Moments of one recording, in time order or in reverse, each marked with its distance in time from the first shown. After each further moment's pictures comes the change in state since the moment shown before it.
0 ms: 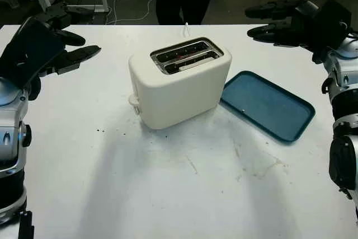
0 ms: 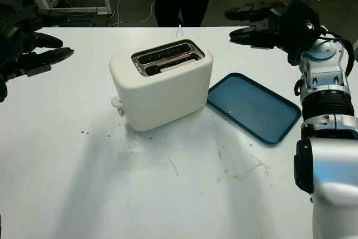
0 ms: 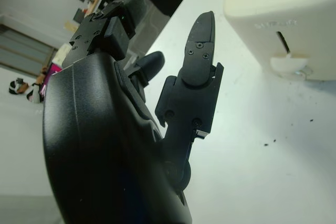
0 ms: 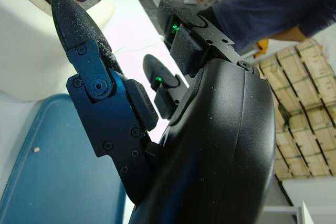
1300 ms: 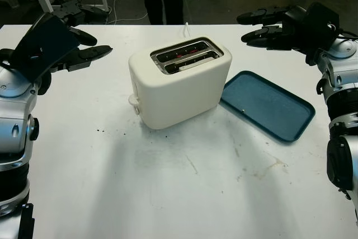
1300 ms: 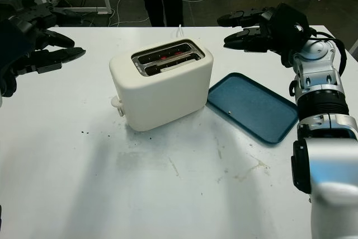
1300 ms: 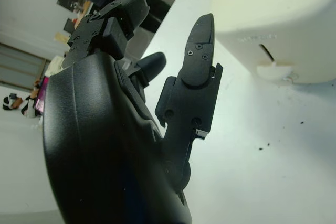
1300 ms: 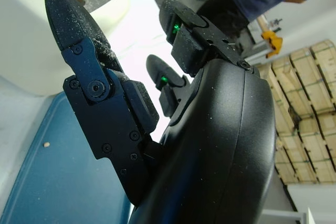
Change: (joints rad) left arm -0.067 0.020 -0.083 0.023 0.001 0.038 -0.028; right arm 0.000 0.007 0.043 0.001 -0.018 0.021 0.022
